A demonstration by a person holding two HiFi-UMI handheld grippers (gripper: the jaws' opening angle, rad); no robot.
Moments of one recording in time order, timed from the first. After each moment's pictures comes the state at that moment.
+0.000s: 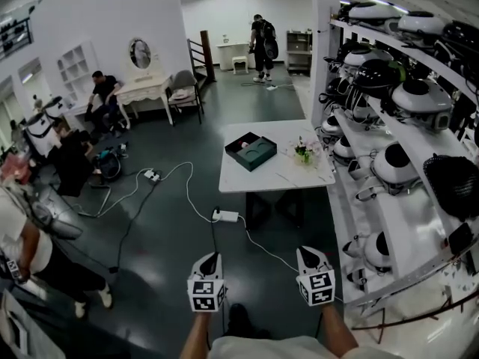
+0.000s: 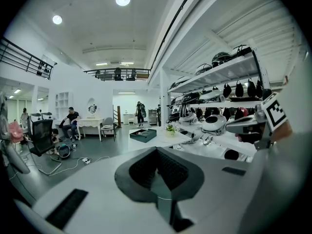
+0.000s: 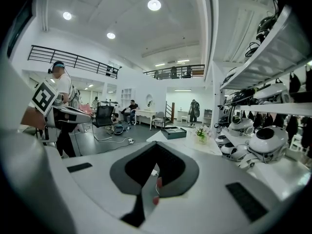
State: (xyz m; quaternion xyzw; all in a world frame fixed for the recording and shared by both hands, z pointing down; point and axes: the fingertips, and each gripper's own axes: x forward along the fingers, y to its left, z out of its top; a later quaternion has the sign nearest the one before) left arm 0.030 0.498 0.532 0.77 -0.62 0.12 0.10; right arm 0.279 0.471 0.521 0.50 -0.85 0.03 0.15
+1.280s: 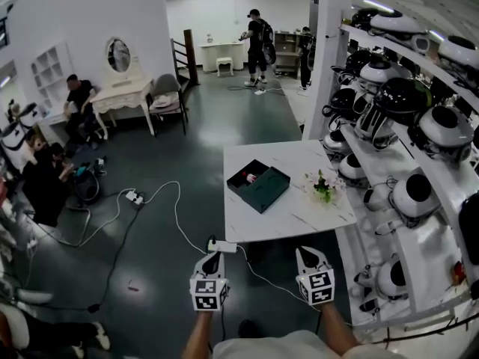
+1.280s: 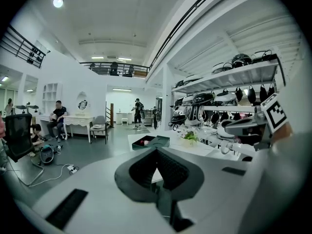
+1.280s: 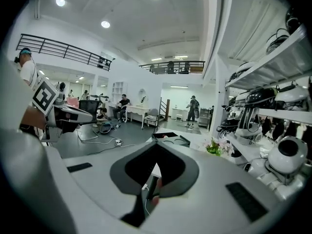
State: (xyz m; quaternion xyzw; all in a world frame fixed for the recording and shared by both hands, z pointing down) left arm -0.097 0.164 0.555 0.80 -0.58 0.11 0.12; right arm 0.146 0.160 0.534 0.54 -0.83 0.03 0.17
